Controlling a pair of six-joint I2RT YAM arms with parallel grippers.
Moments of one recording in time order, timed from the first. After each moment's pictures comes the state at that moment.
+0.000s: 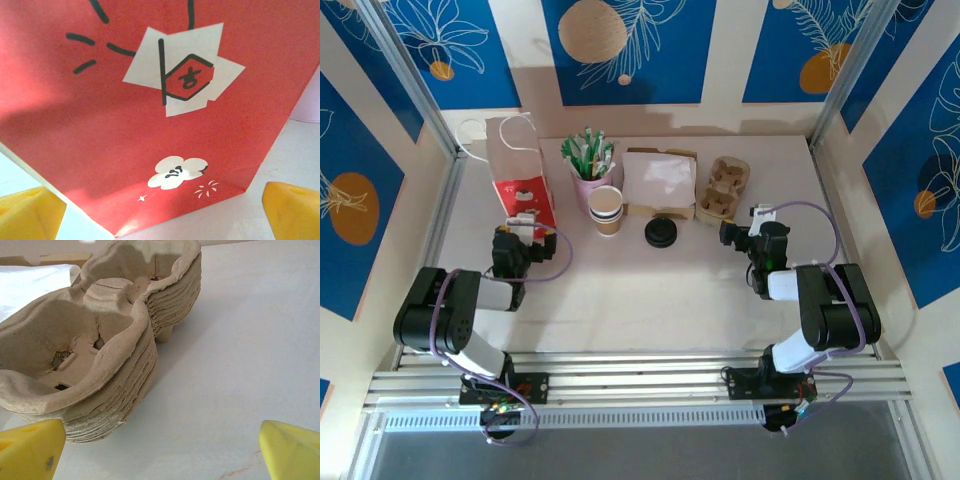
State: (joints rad) left arm -0.11 1.56 0.34 0.88 -0.08 0.09; right arm 0.03 1.53 0.39 0.74 -0.01 0.11
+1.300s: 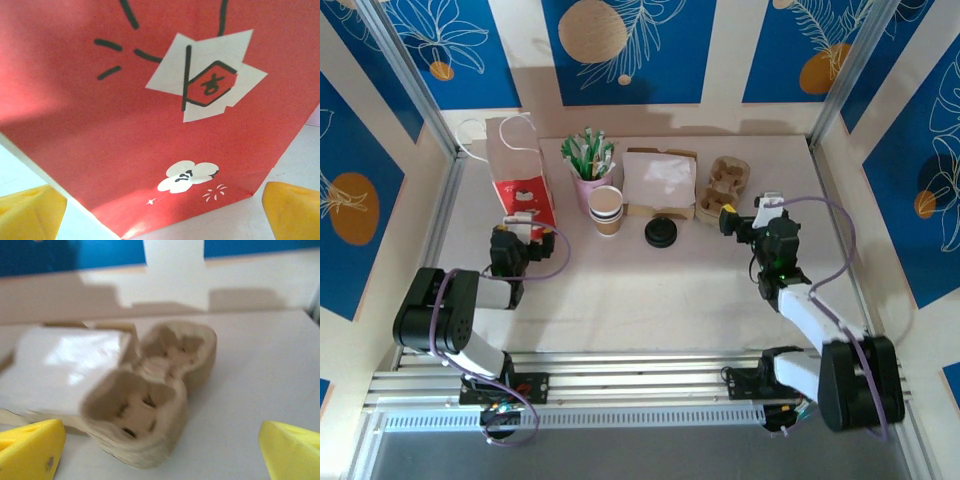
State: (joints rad) left arm -0.08 1.54 0.36 0.84 -0.07 0.08; right arm 0.11 1.06 0.45 0.41 0.01 0.11
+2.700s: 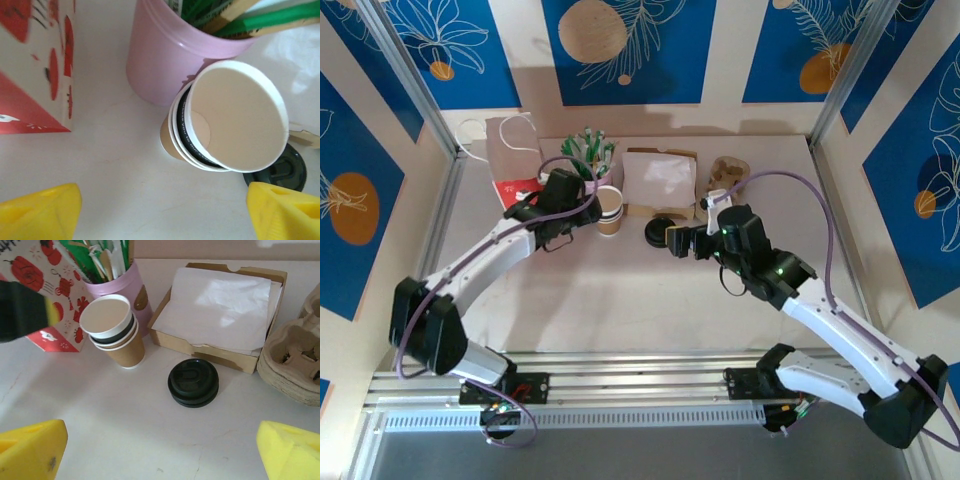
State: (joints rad) left arm -0.53 1.50 1.22 -0.60 -0.23 -0.68; right arm 0.69 0.94 0.91 -0.48 0.15 0.33
